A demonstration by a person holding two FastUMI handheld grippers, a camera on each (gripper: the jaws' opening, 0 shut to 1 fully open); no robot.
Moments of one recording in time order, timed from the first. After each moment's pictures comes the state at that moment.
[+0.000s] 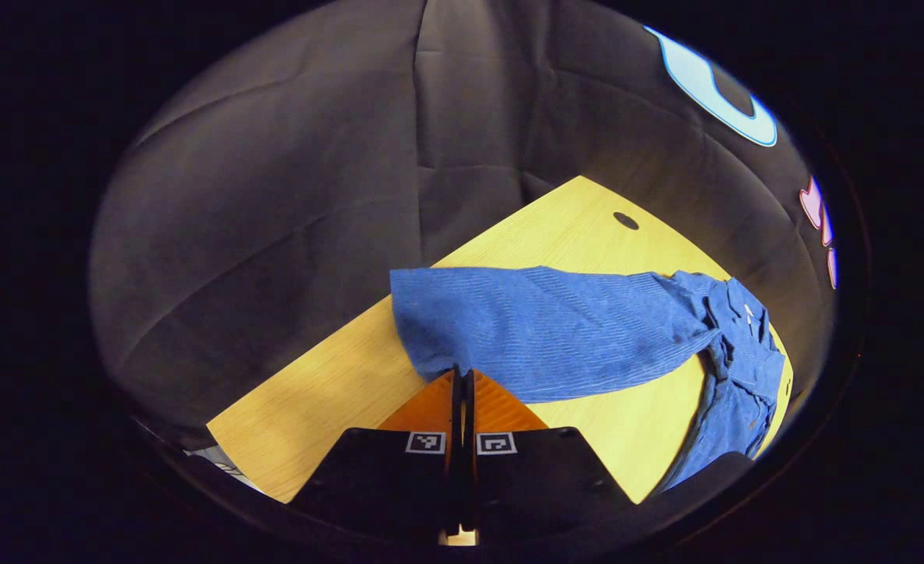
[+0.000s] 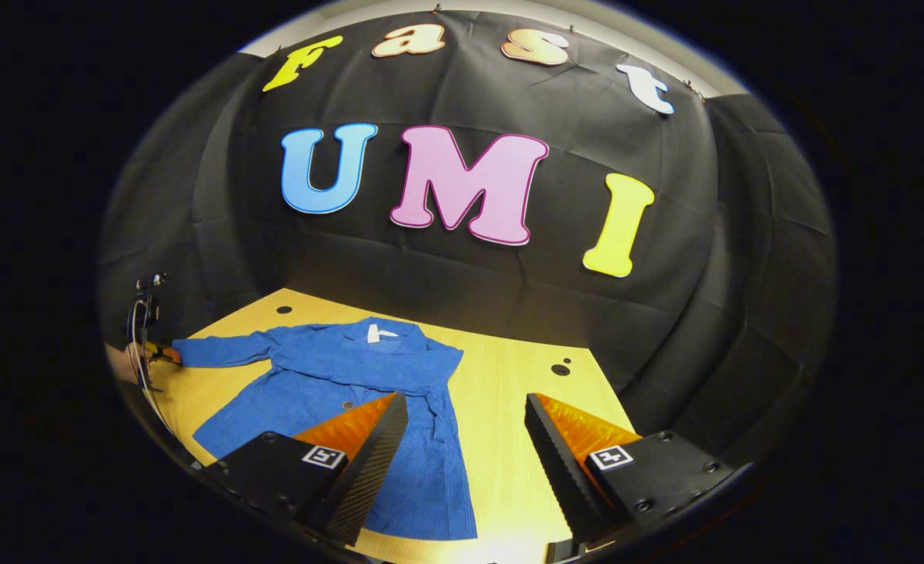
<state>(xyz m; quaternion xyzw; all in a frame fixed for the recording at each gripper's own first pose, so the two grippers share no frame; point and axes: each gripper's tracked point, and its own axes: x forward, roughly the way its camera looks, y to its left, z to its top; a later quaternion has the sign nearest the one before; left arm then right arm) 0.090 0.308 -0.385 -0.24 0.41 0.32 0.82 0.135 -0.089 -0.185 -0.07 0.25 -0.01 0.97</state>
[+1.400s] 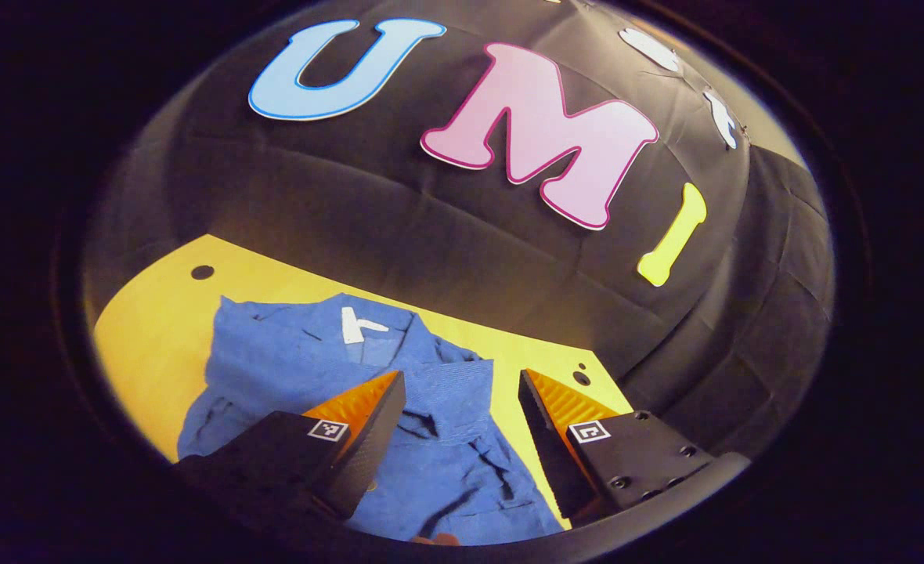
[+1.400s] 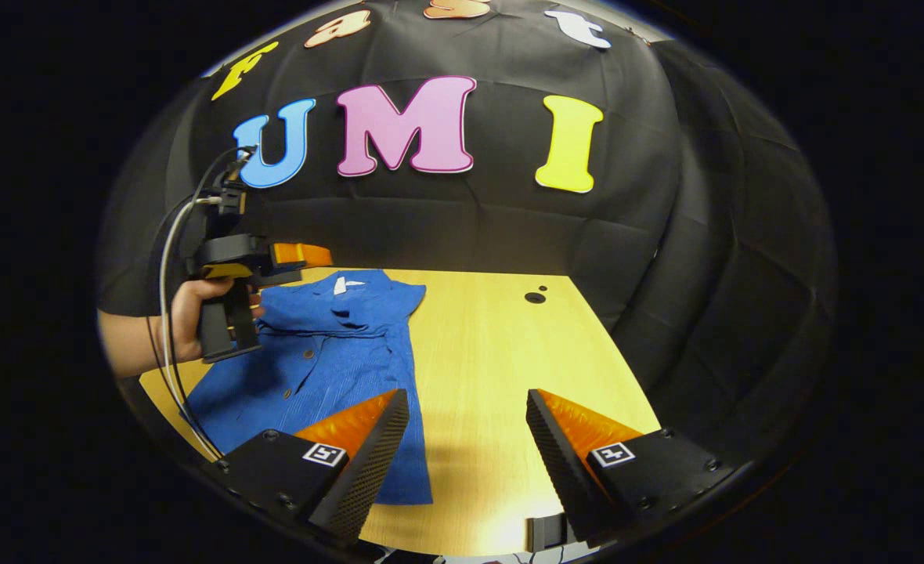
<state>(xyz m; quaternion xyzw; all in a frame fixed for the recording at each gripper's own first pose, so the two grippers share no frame) 0.322 -0.096 -0.242 -0.19 0.29 -0.02 0.94 0.082 -0.170 -0.274 0.00 0.33 -0.03 0.94</state>
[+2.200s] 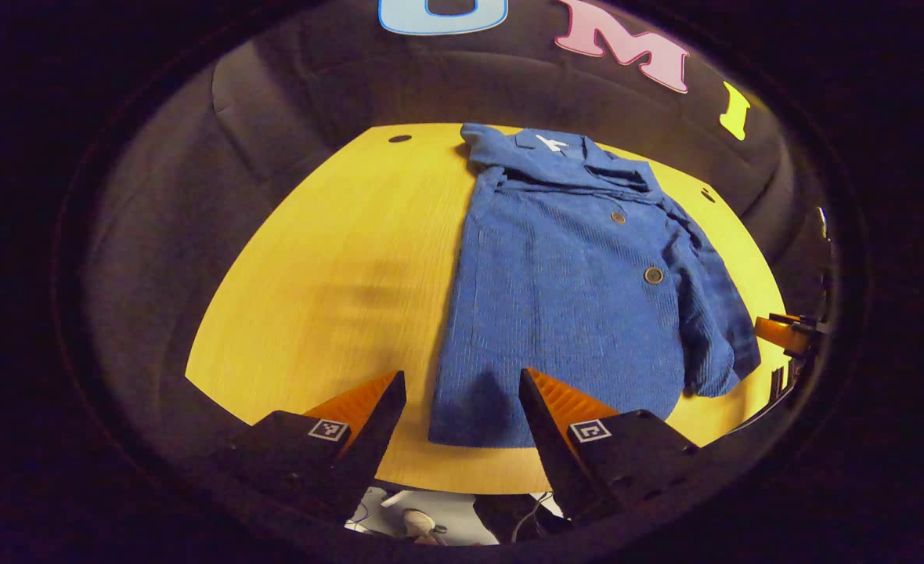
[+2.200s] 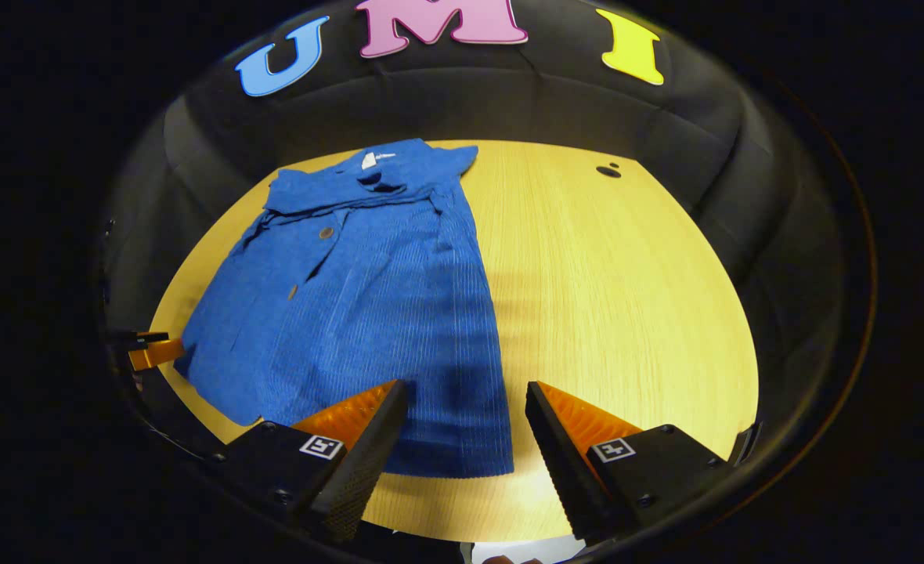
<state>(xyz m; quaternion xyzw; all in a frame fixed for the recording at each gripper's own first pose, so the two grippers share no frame) -0.007 0.049 -0.361 -0.09 0.57 0.10 0.81 0.036 -0.104 -0.423 0.03 0.54 0.01 0.84</state>
